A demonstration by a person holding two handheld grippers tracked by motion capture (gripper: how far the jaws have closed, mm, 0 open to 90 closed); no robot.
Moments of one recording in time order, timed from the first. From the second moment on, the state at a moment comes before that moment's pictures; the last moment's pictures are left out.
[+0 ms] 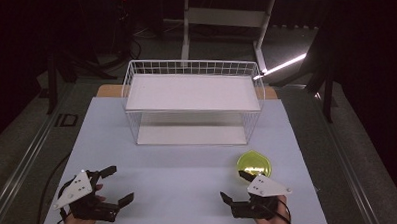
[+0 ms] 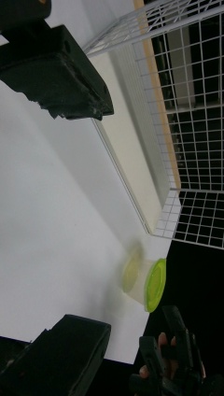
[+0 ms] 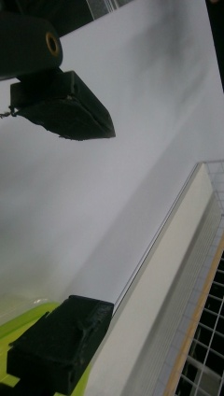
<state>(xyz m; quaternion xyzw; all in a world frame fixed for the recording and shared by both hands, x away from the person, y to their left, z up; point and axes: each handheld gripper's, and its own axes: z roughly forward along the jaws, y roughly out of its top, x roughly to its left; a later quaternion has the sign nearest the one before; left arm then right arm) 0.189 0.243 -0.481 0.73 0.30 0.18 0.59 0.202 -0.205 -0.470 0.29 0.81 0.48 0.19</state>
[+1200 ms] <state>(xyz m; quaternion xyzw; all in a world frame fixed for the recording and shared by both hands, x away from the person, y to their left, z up) 0.191 0.238 -0.483 0.73 0.30 0.17 0.59 0.237 -0.247 -0.416 0.35 0.75 0.51 0.25</state>
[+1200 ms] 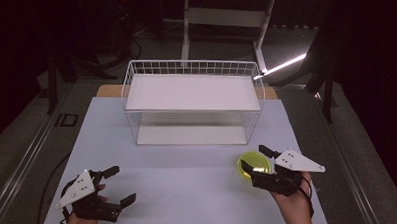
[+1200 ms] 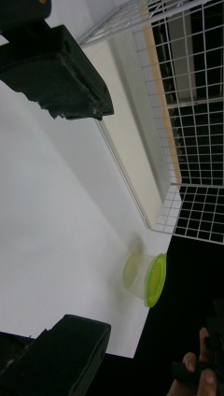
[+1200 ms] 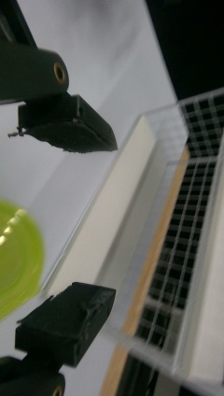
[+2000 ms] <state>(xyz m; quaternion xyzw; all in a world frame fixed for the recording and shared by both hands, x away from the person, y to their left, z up) 0.191 0.235 -0.482 0.73 0.30 0.17 0.59 0.259 -0.328 -0.500 0.50 0.74 0.37 0.25</state>
